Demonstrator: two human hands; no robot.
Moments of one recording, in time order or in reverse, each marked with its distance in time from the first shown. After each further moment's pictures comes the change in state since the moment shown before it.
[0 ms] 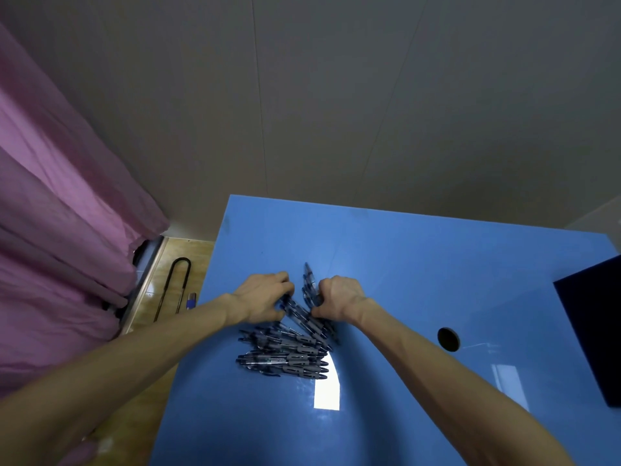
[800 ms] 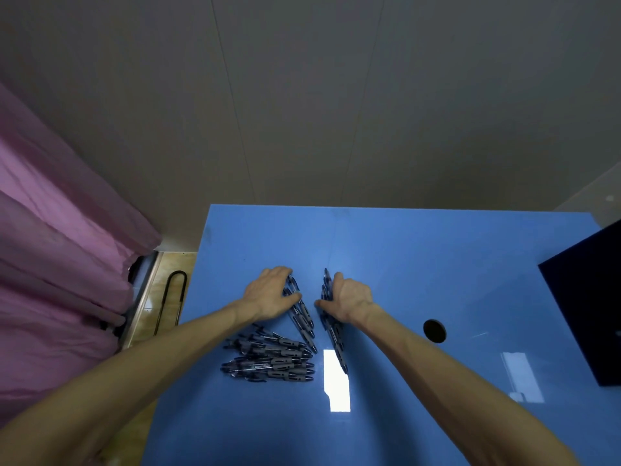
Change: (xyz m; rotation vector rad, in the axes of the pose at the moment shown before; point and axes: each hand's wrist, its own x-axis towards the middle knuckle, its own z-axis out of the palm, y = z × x) left_hand 0.039 0.043 -0.007 -0.345 0.034 -0.303; right_hand -0.015 0.046 0.018 0.084 0.088 0.210
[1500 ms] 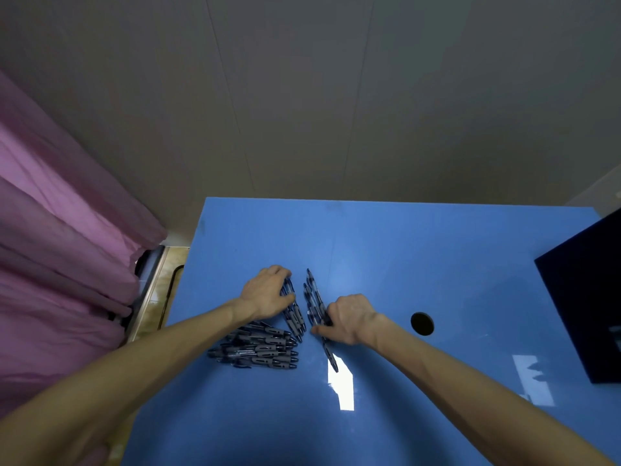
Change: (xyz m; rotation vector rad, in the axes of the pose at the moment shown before) left_hand -0.011 0.026 0.017 0.055 0.008 -0.030; right_hand -0.042 0.035 0.013 -0.283 -0.135 -0.326
